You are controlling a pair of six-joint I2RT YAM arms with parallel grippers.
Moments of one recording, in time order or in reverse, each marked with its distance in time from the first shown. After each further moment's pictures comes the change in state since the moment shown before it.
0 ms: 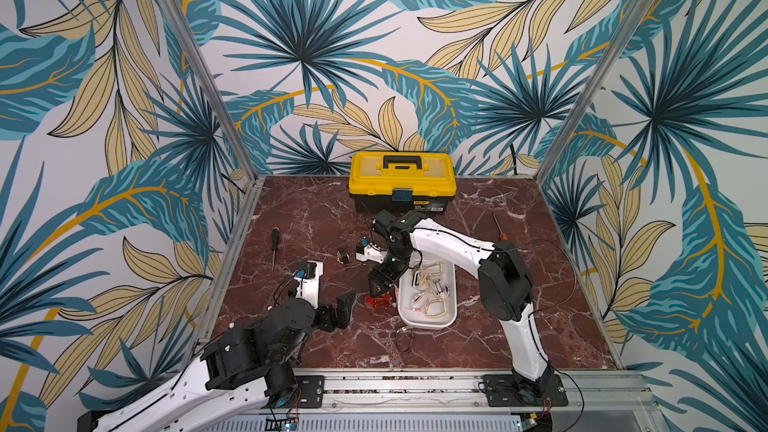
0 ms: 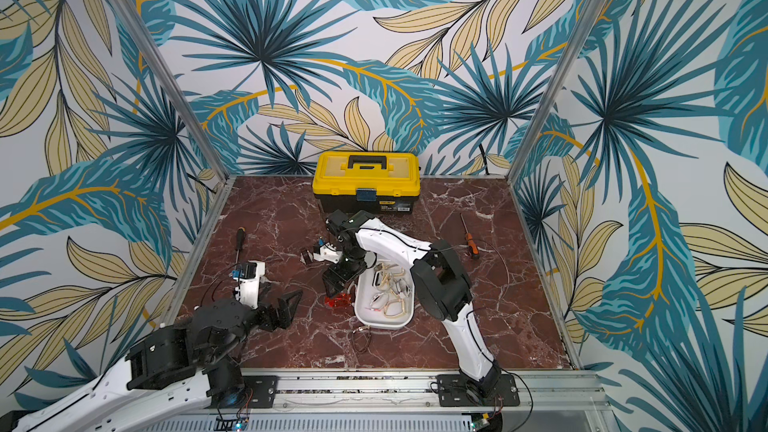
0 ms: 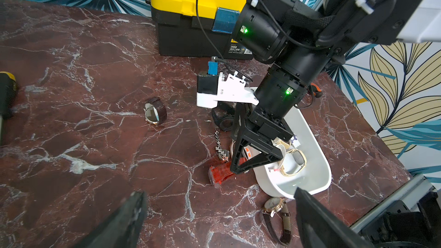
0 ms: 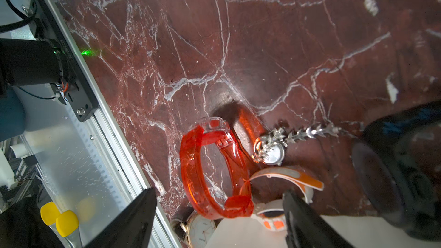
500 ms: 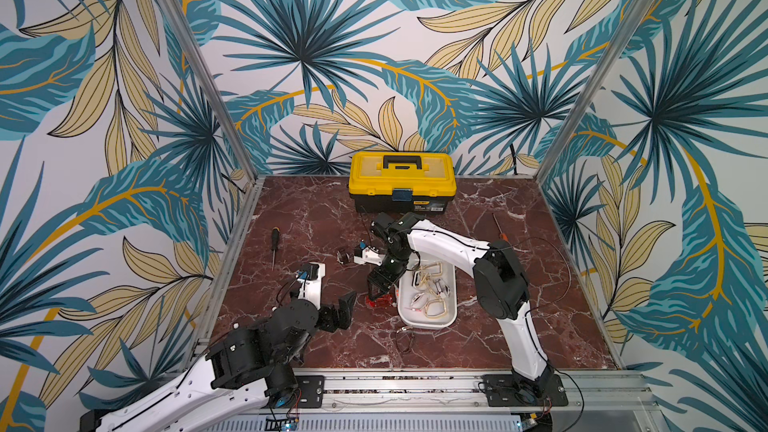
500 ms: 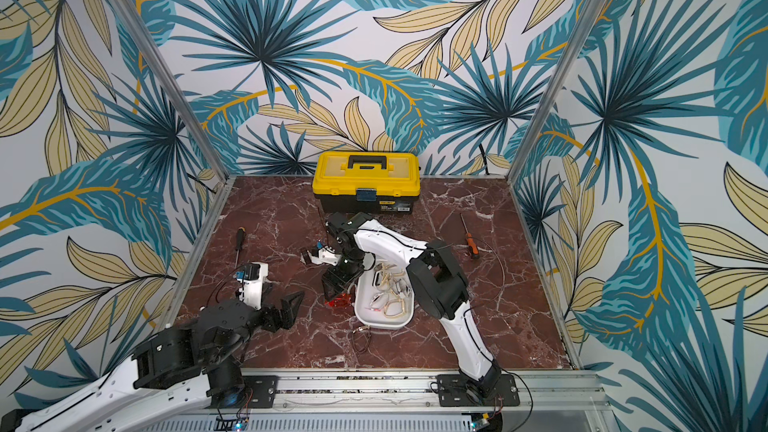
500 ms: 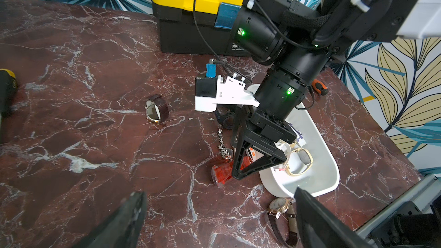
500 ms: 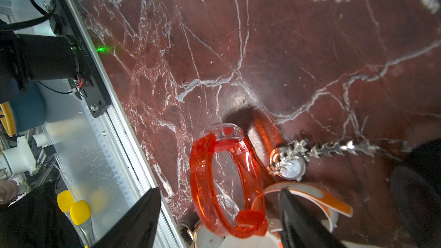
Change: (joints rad) left arm 0.000 0.000 -0.036 0.030 -0.010 0.004; right arm 0.000 0.025 -0.005 0.006 -0.079 -0.017
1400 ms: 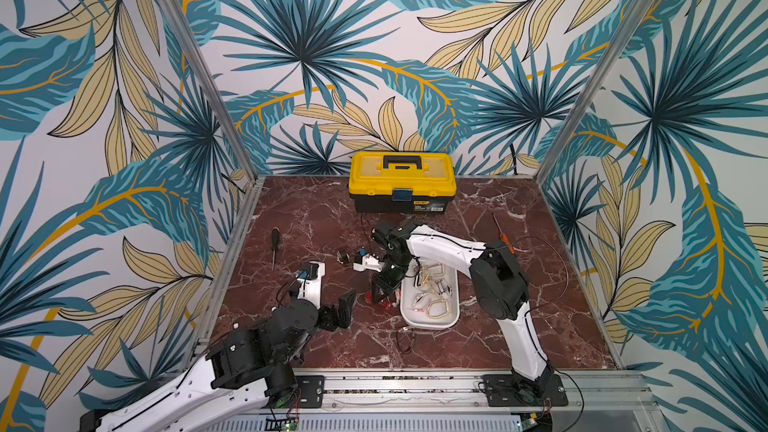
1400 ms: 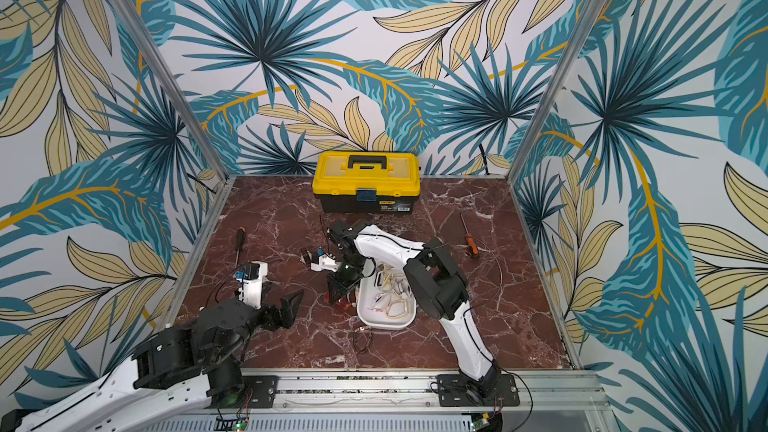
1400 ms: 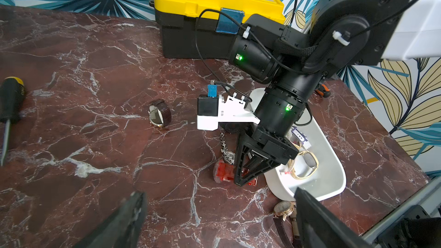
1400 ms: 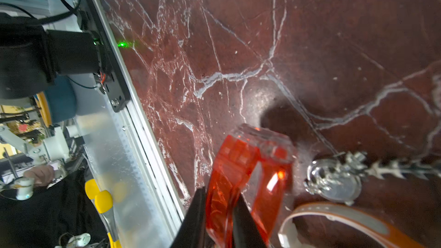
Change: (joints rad) left arm 0.000 0.000 0.000 0.012 -0.017 0.023; right arm 0.011 -0.002 -0.077 0.056 -0.110 0.017
